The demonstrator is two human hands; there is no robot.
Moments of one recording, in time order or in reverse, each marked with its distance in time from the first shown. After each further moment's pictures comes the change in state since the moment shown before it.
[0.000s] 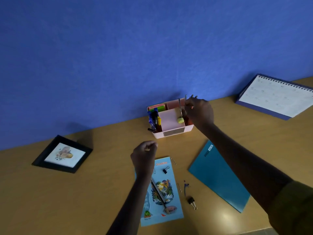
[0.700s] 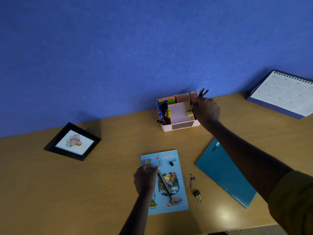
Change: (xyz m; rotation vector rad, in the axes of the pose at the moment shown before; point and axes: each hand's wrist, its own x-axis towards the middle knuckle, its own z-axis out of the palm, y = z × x) left_hand -0.058 -0.095 -0.025 0.322 -0.056 -0.370; right_hand -0.013 -0.011 0.018 -0.220 -0.085 0.067
